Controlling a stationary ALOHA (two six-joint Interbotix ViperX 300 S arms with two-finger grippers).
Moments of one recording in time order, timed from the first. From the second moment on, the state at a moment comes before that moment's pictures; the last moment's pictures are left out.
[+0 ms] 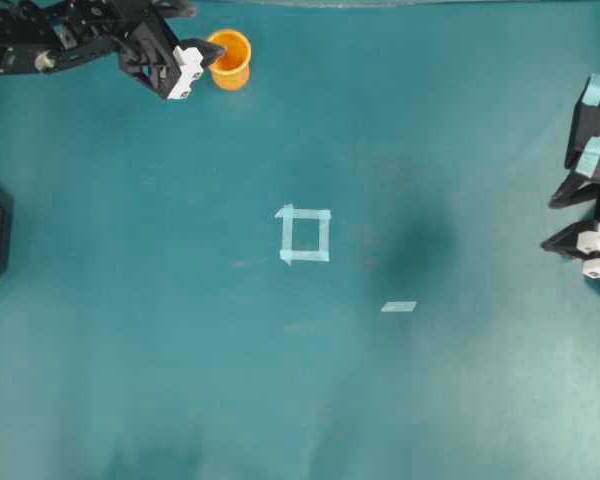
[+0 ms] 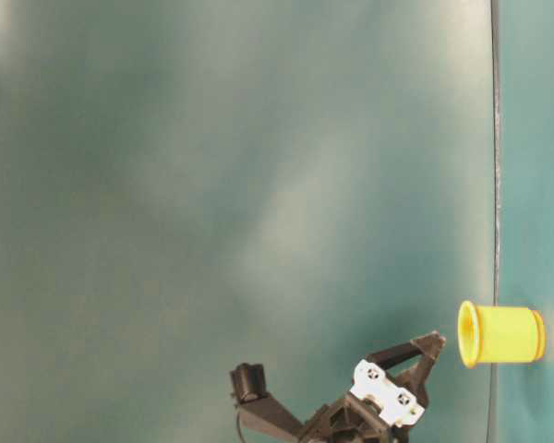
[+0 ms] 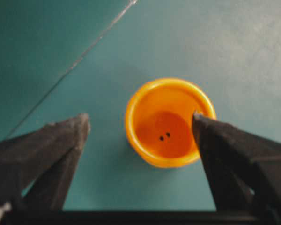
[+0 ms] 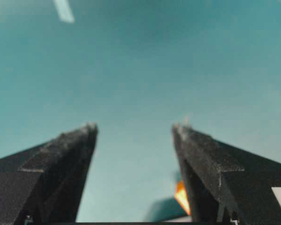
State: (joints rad) left arm 0.62 -0.04 0.79 0.02 -0.14 0.01; right arm 0.01 -0.80 0.90 0.00 0.96 0.37
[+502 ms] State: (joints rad) left arm 0.52 0.08 0.75 0.02 -0.17 0.01; right arm 0.01 -0.78 0.90 0.00 1.00 0.37
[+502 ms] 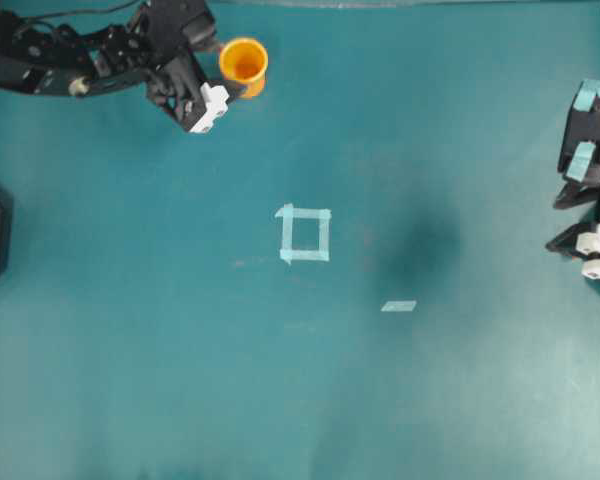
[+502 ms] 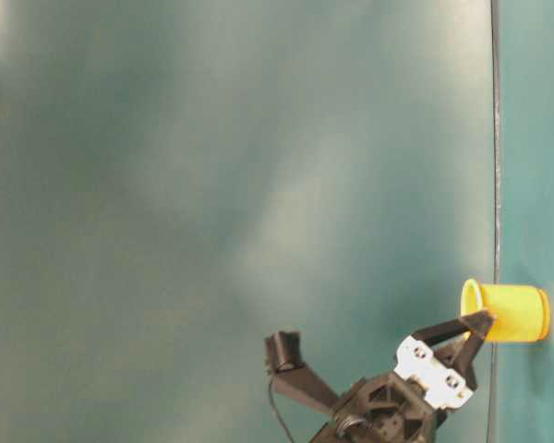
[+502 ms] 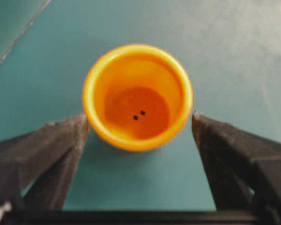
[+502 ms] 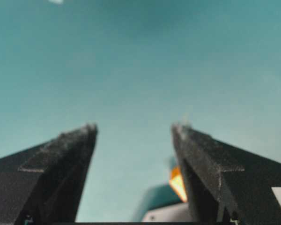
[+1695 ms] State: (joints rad) left arm 0.34 0.16 0.61 0.02 -0.18 0.03; right arm 0.01 -0.76 0.93 -0.02 1.08 0.44
